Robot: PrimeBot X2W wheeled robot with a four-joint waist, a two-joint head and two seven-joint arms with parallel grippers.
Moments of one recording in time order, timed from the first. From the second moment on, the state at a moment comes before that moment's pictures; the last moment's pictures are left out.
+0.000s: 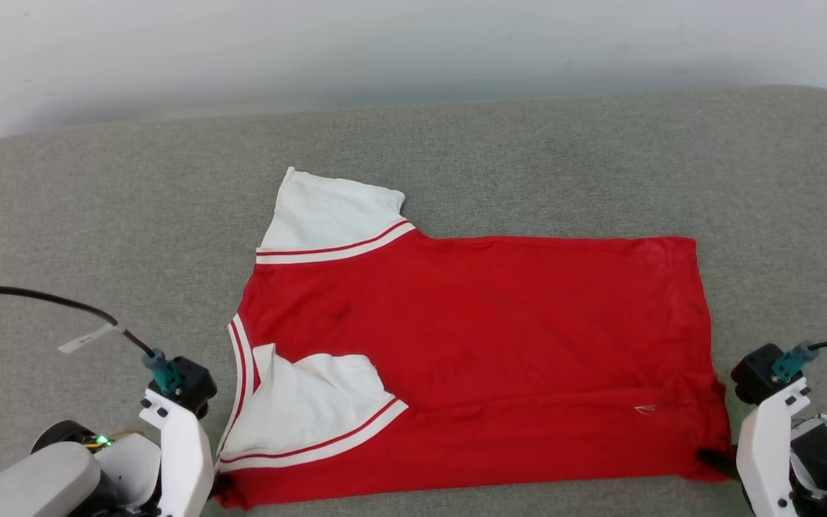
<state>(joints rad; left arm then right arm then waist) -0.50 0.91 -1.03 0.09 -1.11 -0.03 0.59 -0.41 -0.80 0.87 0.28 0.96 0.13 0.52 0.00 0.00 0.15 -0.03</state>
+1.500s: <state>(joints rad) -1.31 0.89 -0.80 0.30 -1.07 -0.02 0.95 -0.22 -0.23 0.09 -0.14 0.19 0.13 -0.24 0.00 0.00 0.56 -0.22</state>
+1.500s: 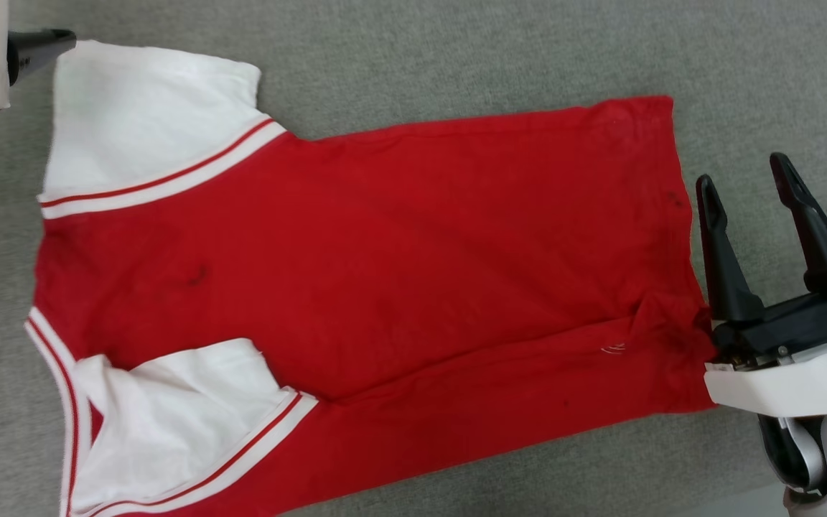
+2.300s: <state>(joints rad) -1.34 0.82 -0.90 0.44 -1.01 -0.11 0.94 -0.41 -0.35 0.07 -0.11 0.19 0.13 -0.16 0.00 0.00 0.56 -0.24</state>
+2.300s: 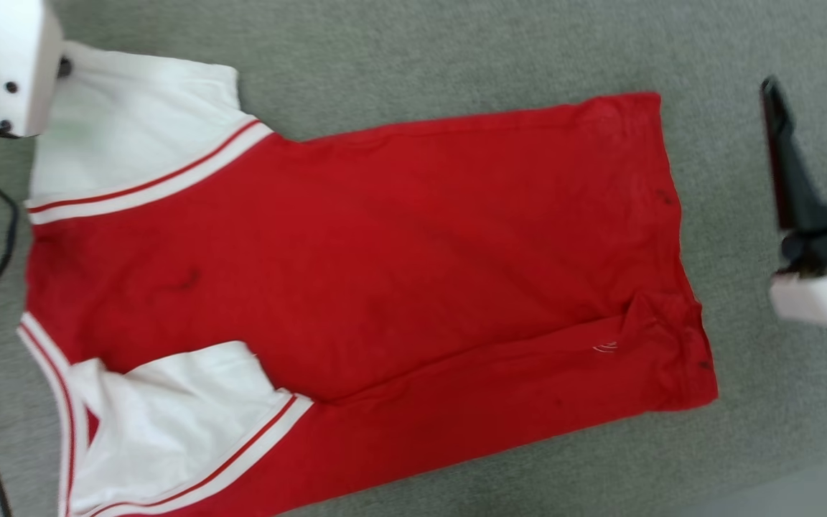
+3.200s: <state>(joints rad) -1.33 0.75 -0.97 0.22 -1.01 -0.13 0.75 -0.96 -0.76 0.65 0.18 0.76 0.13 1.00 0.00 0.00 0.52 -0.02</state>
